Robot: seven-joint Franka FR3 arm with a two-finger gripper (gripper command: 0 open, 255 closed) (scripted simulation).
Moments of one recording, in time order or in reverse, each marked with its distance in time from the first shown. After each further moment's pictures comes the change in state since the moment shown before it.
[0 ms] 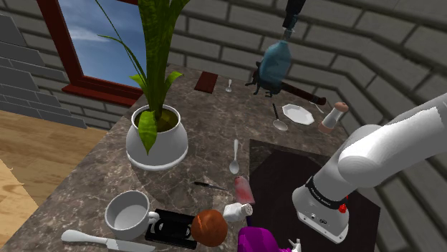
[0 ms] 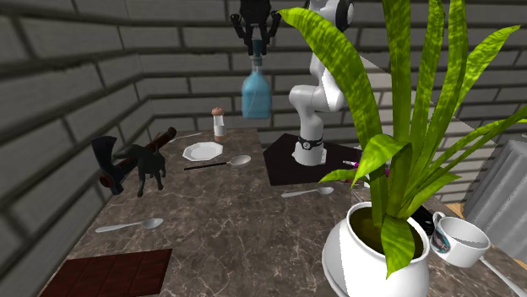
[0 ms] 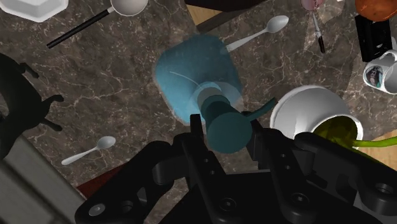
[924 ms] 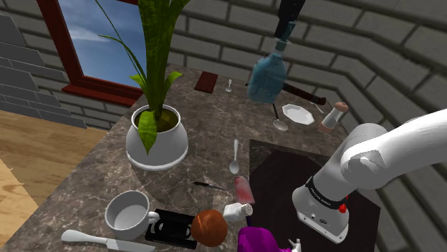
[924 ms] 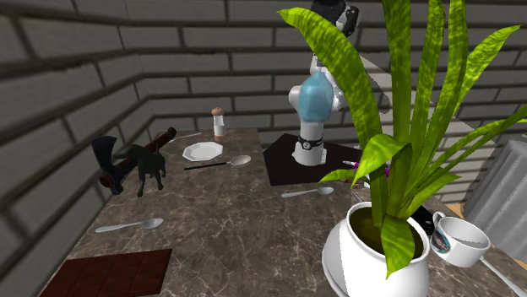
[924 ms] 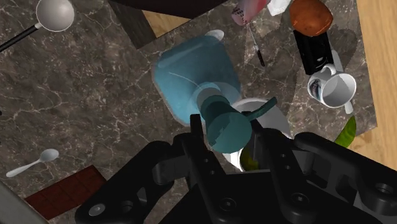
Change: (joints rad) arm 0.086 -0.185 0.246 -0.154 0.105 -0.016 0.333
